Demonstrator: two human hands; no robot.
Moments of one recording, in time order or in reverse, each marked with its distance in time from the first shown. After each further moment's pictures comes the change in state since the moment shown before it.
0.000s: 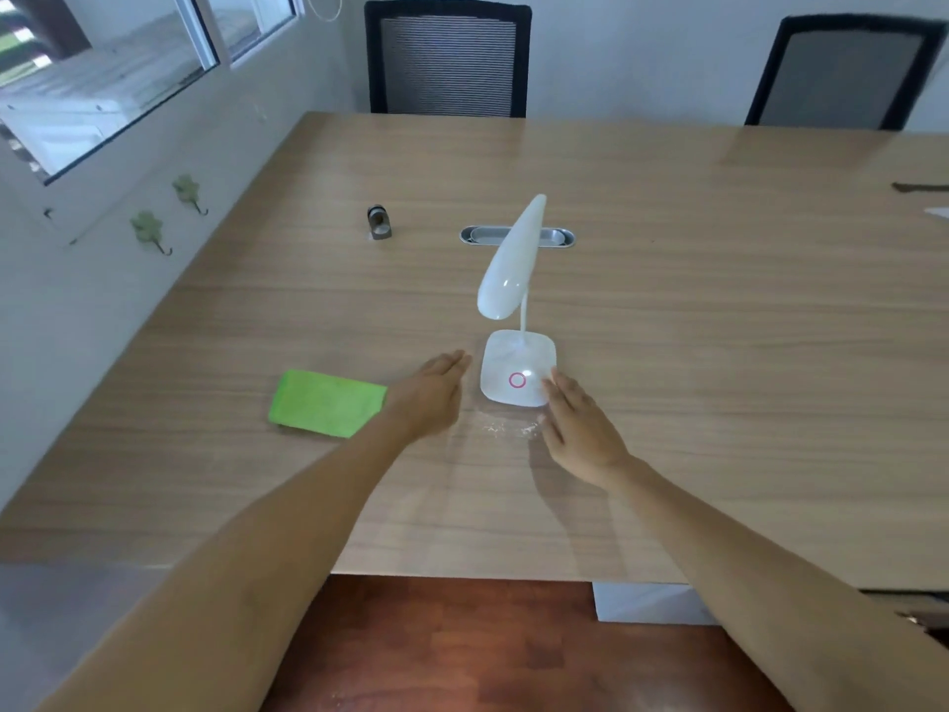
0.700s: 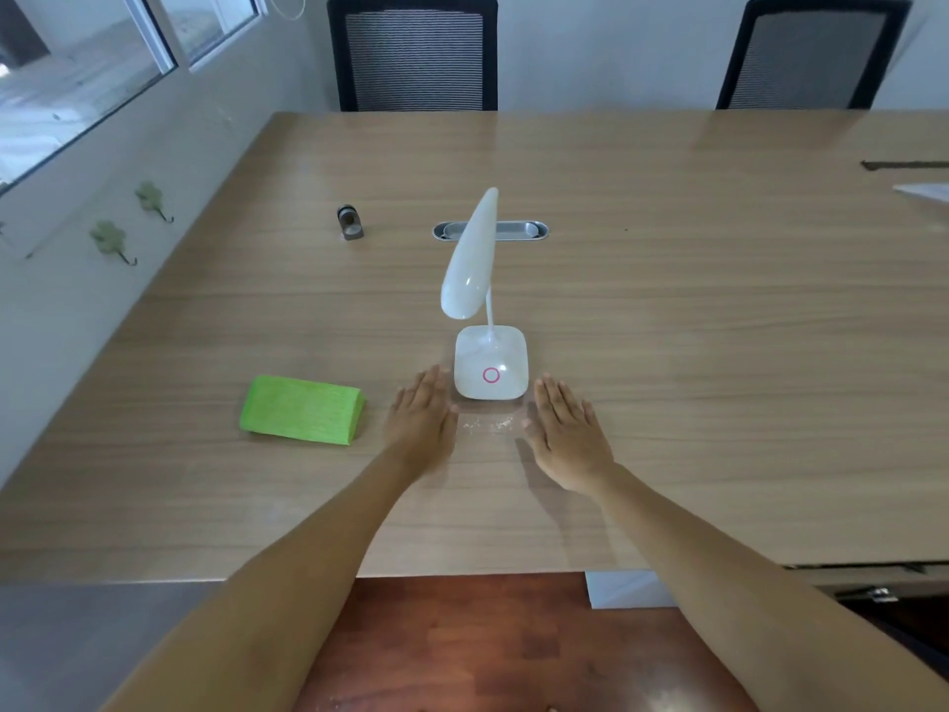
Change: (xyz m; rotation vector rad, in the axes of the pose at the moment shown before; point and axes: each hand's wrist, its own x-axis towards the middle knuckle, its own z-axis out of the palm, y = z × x) left_hand -0.019 0.021 0.046 -0.023 0.069 -0.108; right_hand -0.016 0.016 0.017 -0.002 -0.102 0.183
